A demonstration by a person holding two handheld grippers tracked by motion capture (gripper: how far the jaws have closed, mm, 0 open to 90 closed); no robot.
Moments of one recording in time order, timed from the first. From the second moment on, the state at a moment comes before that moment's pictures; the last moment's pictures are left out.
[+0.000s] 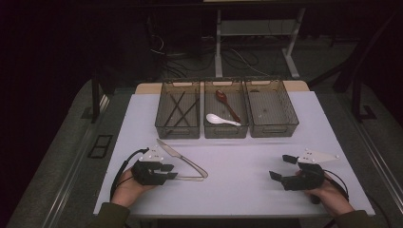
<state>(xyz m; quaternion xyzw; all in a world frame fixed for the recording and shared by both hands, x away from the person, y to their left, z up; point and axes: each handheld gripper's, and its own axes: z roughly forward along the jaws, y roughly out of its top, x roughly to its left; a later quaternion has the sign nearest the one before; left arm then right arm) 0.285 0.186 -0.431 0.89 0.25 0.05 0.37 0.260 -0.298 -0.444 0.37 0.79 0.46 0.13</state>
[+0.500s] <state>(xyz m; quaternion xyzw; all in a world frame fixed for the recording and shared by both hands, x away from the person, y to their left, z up) 0.285 0.180 -0.439 0.92 0.22 0.02 0.34 0.260 -0.298 -0.444 0.37 0.80 0.46 0.13</state>
